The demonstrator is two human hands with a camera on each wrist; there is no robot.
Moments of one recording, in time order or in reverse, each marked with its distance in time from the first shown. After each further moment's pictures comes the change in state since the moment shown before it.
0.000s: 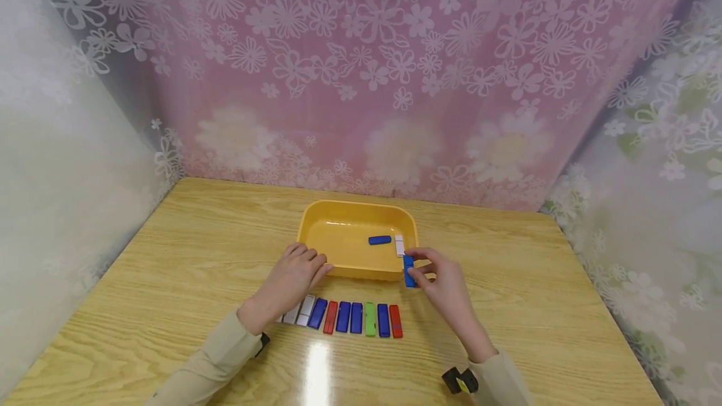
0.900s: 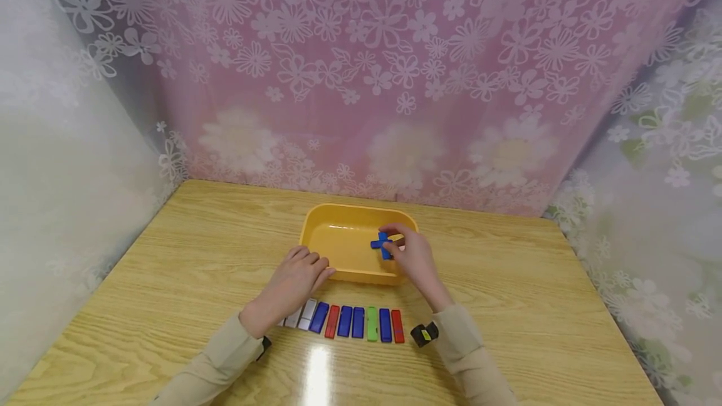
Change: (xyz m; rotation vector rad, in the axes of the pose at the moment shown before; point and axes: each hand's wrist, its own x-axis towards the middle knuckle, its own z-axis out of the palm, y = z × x) left_hand -0.001 0.000 -0.001 0.004 -0.009 0.001; right_hand 0.071 -0.002 0.040 -0.012 -0.045 0.021
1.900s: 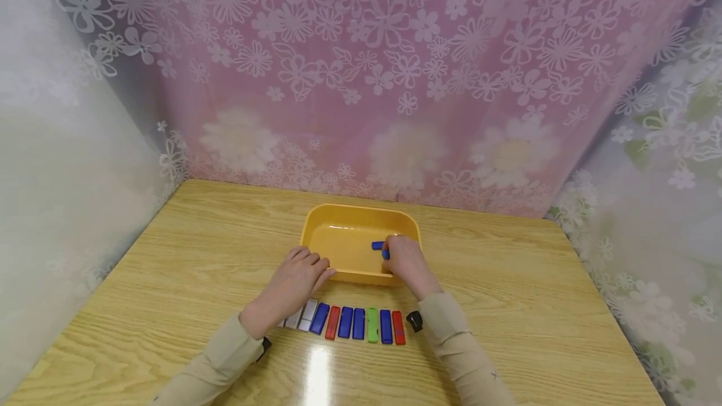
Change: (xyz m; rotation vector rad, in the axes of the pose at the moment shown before) left_hand 0.001 0.000 -0.001 0.018 -0.017 -0.003; right_hand 0.022 0.004 0.016 -0.507 -0.269 0.085
